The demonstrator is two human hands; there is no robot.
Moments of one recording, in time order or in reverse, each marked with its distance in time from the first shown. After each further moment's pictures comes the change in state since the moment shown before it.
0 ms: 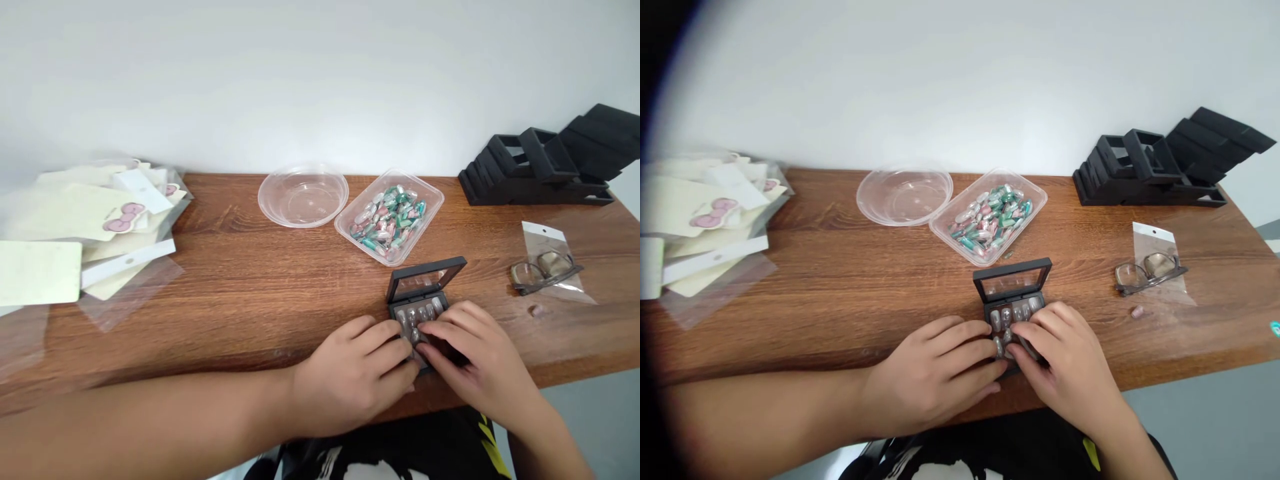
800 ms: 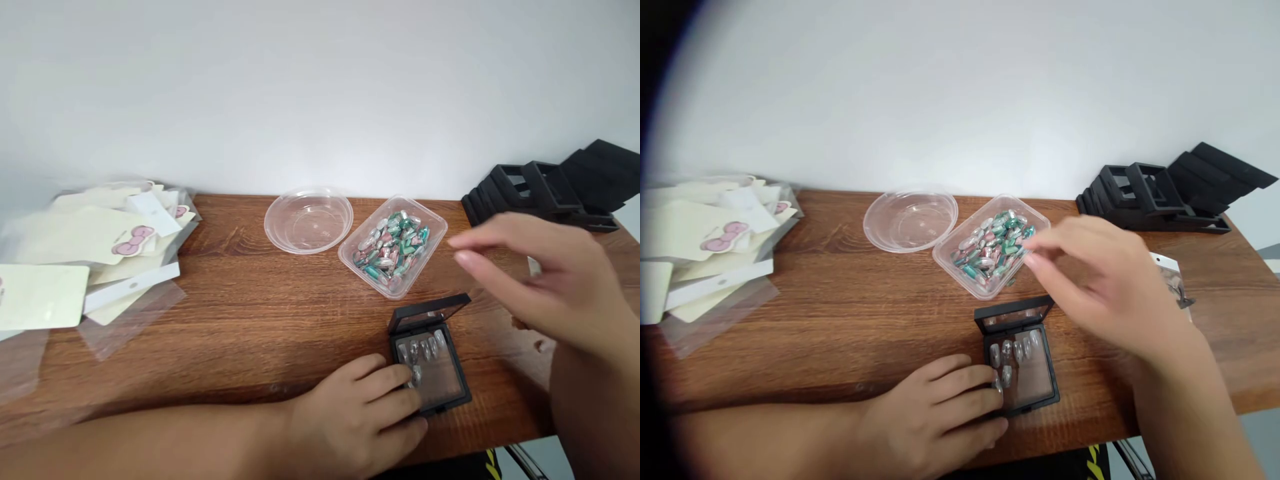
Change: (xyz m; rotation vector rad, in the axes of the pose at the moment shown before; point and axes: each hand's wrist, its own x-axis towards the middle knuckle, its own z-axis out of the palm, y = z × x) left_hand 0.001 -0.005 -0.003 -0.141 0.009 0.063; right_hand 0.112 0.014 -0.095 -0.088 0.162 -0.108
